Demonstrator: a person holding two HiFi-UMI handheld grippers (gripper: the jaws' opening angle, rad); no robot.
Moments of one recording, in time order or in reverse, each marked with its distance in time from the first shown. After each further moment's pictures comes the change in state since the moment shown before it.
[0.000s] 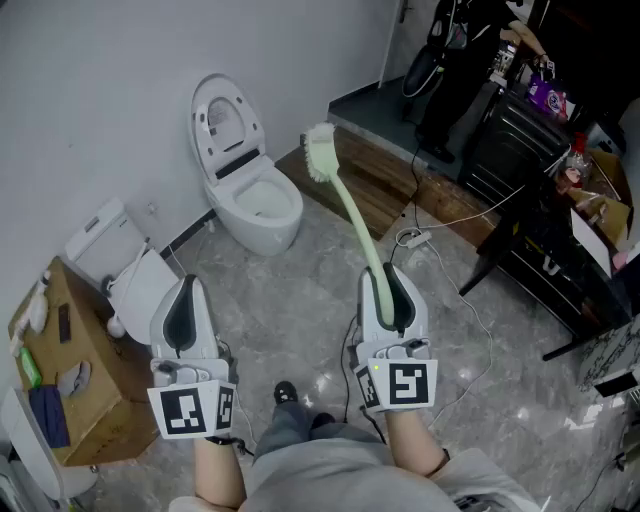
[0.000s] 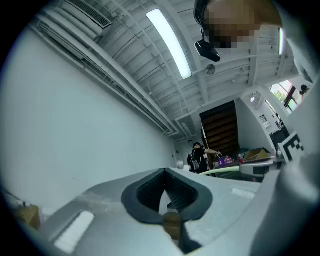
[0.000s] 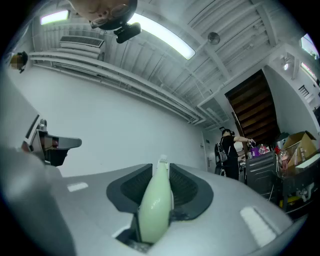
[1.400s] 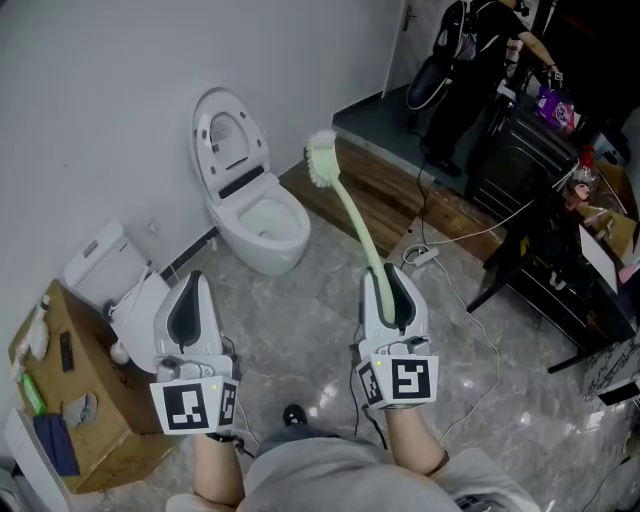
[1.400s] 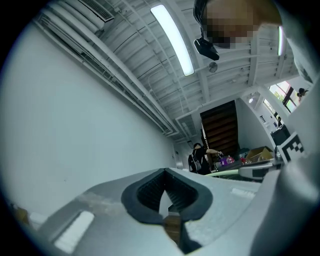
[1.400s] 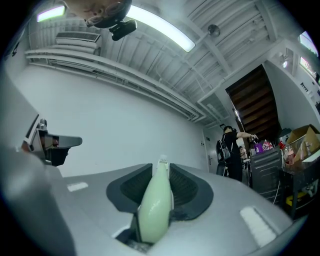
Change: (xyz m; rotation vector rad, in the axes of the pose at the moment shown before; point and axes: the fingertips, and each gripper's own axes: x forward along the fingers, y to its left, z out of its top) left arm 0.095 0.049 -0.021 0.008 -0.016 -0.028; right arm 0.105 0.006 -0.028 0.021 0.008 -0.008
